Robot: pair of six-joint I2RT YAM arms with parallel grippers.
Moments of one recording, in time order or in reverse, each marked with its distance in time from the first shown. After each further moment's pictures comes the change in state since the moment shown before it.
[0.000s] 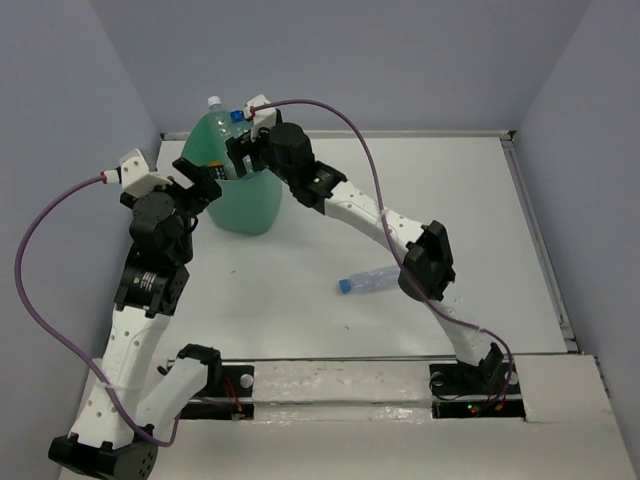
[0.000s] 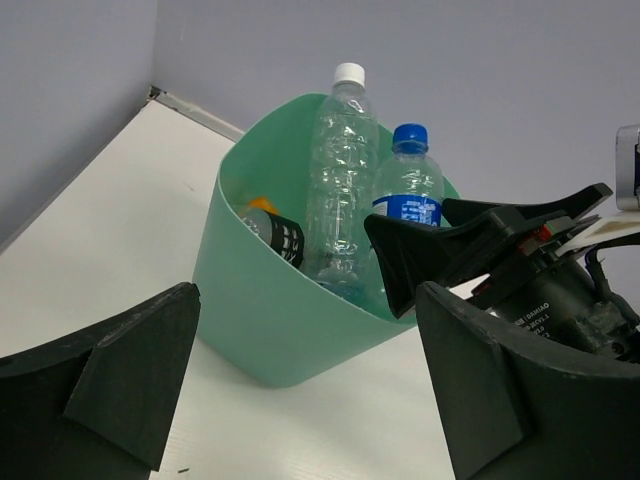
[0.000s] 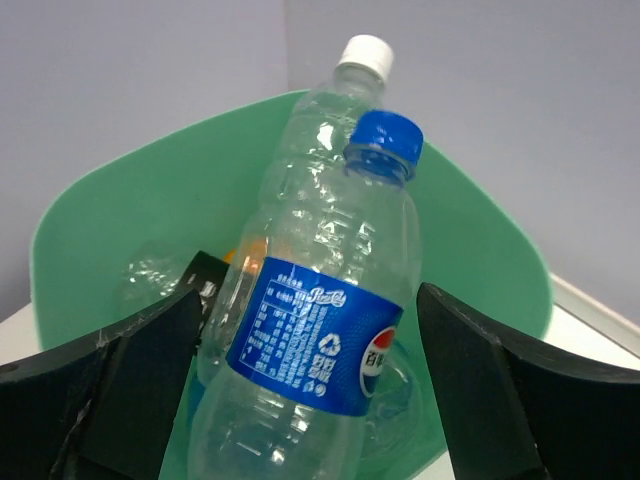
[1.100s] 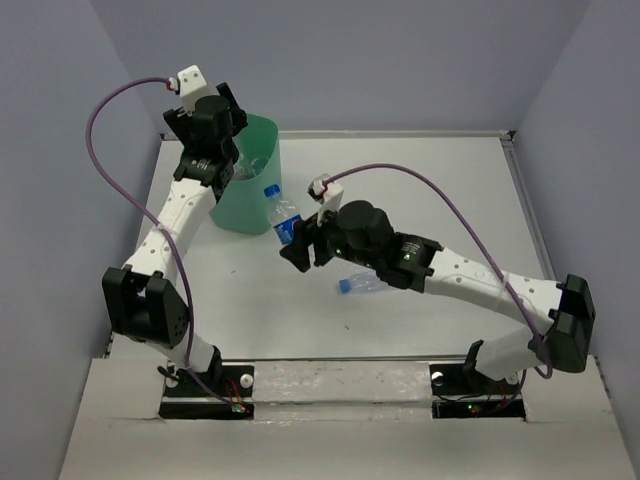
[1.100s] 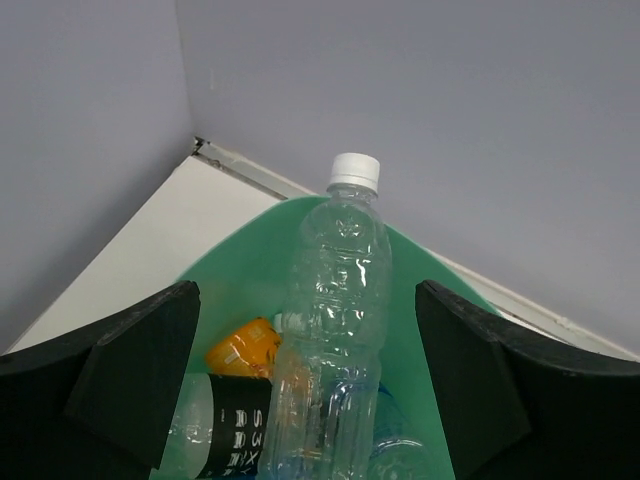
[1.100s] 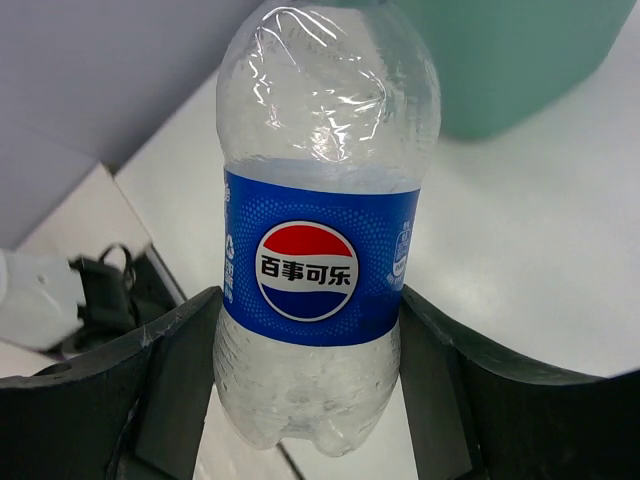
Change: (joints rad) left arm -0.007 0.774 0.489 0.178 -0.186 0.153; right arm 0.197 -0.938 -1.138 -0.113 -0.054 0.400
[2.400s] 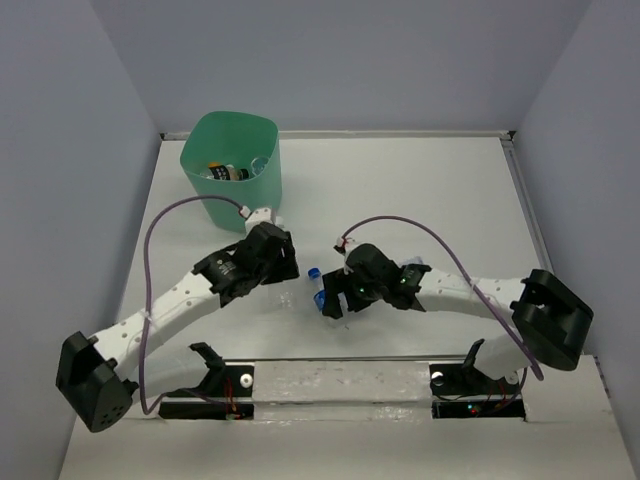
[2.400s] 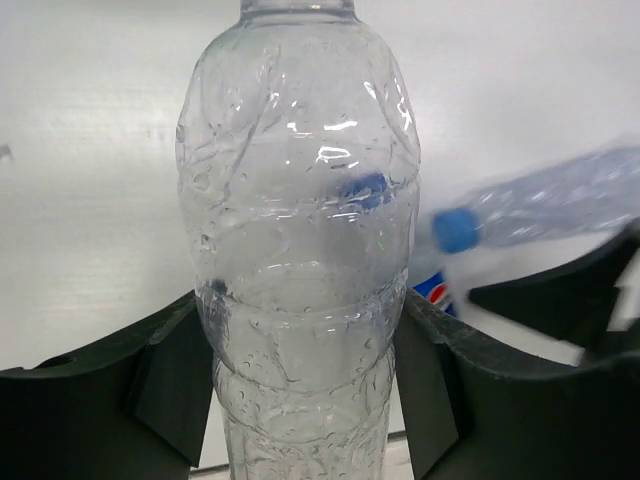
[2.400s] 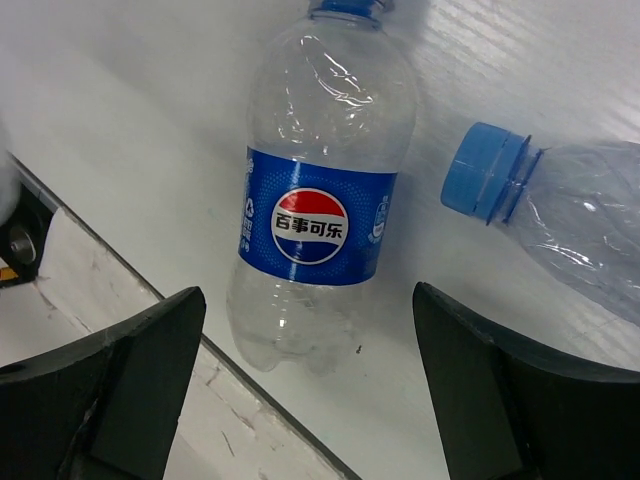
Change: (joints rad) left arm -0.507 -0.480 -0.742 -0.507 0.385 -0.460; right arm -0.112 0.029 -0.442 -0.007 -0.217 0.182
